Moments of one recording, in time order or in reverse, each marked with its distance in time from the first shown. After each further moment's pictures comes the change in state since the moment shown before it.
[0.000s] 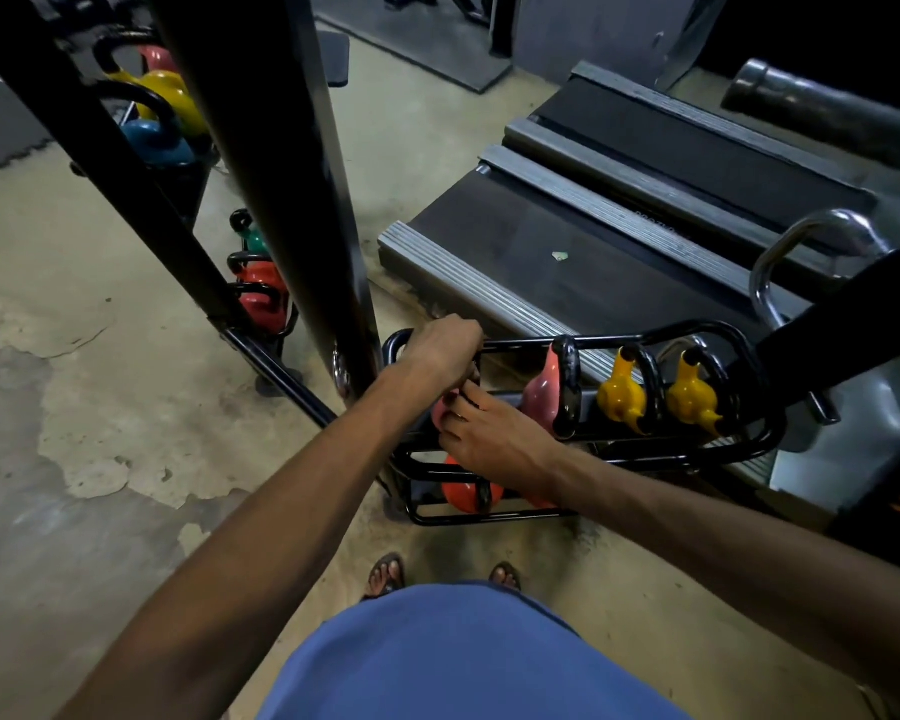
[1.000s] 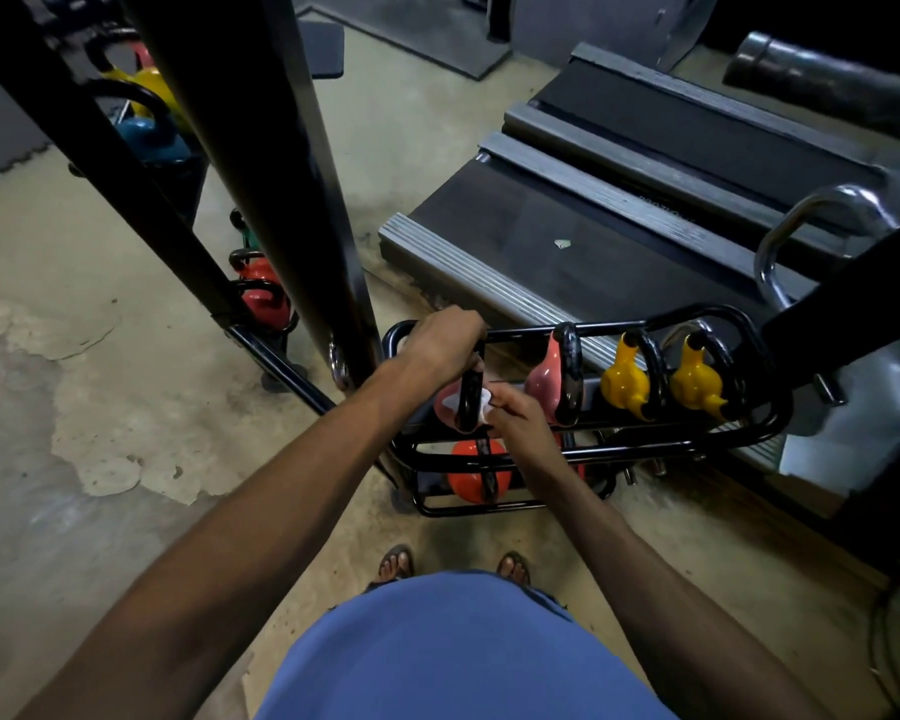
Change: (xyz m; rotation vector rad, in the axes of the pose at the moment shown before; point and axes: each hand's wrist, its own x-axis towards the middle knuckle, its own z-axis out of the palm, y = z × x) left_hand 0.004 -0.002 0.006 0.002 0.003 0.047; right_hand -0.012 -0.025 0.023 1.894 0.526 1.113
